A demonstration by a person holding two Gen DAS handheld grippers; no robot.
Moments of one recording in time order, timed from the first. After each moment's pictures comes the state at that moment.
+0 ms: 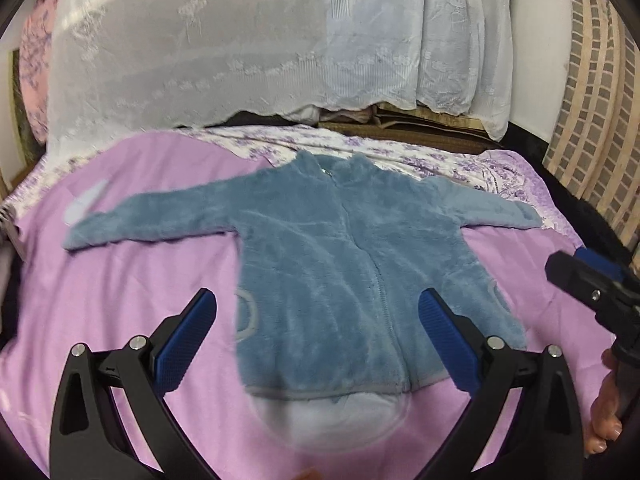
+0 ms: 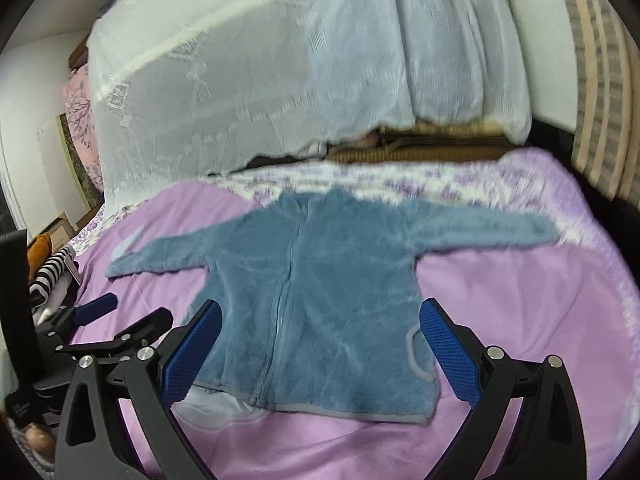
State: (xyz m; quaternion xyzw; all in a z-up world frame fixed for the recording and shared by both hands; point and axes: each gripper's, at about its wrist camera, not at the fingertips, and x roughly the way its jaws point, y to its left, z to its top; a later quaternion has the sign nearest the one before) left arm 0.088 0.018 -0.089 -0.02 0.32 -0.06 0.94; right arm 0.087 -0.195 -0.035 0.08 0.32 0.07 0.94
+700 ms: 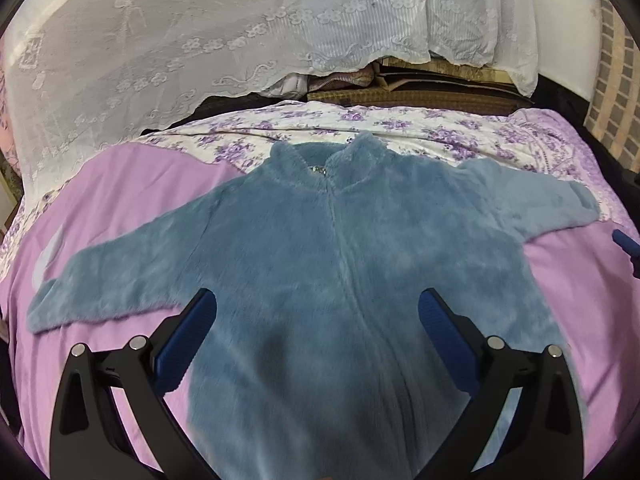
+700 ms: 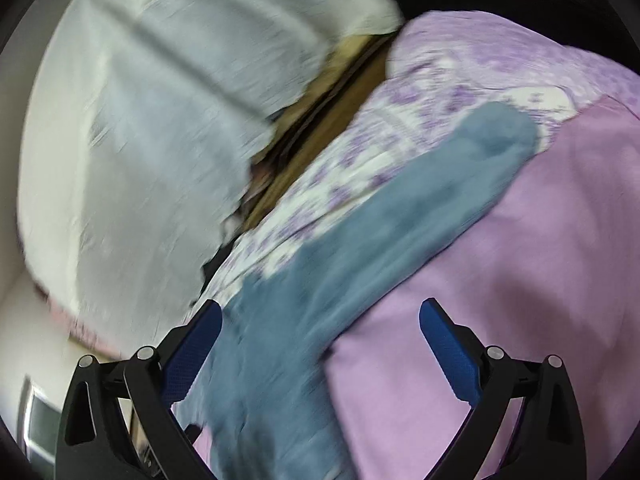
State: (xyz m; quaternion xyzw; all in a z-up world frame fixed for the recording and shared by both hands) left arm 0.261 -0.044 -0.117 0.07 0.38 -0.04 0.92; right arm 0.242 -0.436 -0.122 0.44 0.31 0.00 0.85
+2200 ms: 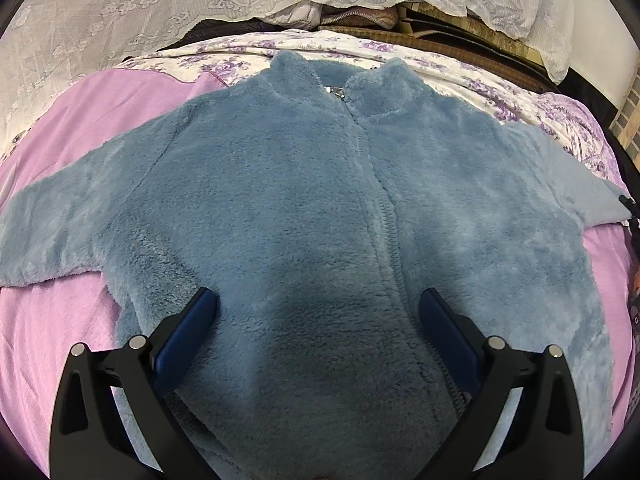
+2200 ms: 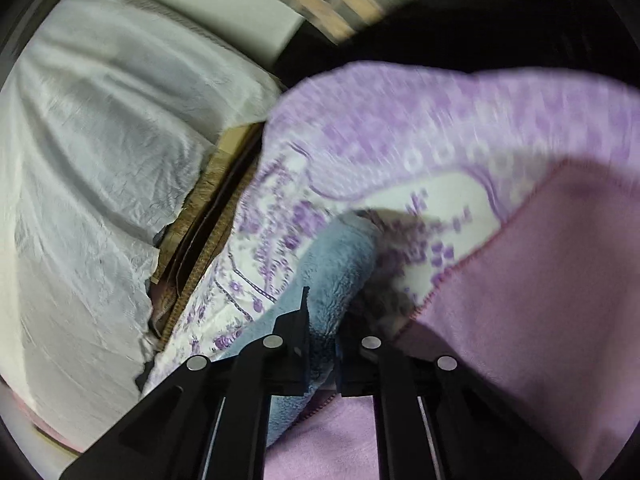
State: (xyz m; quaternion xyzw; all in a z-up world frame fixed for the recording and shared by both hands) left arm 0.313 -0.022 -0.187 0.00 0.46 -0.05 0.89; right arm 0.281 -0.565 -0.191 0.44 0.21 -0.15 0.86
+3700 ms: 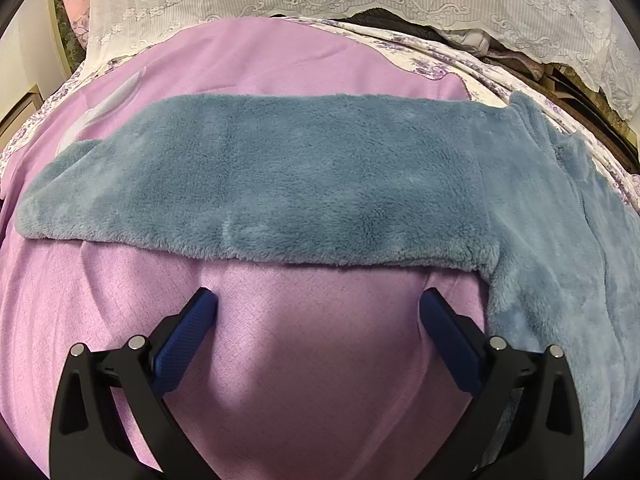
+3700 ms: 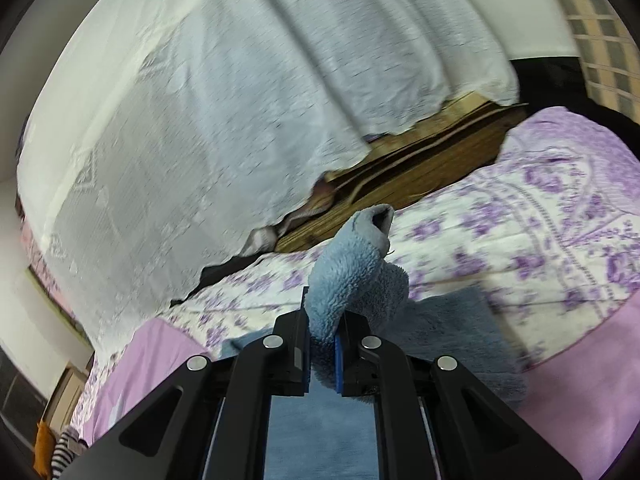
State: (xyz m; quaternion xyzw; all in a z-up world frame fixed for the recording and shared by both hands) left arm 0.305 0.156 -0.200 -0.06 0.46 0.11 0.88; right arm 0.344 -0.286 -0.066 0.26 0.25 0.03 0.93
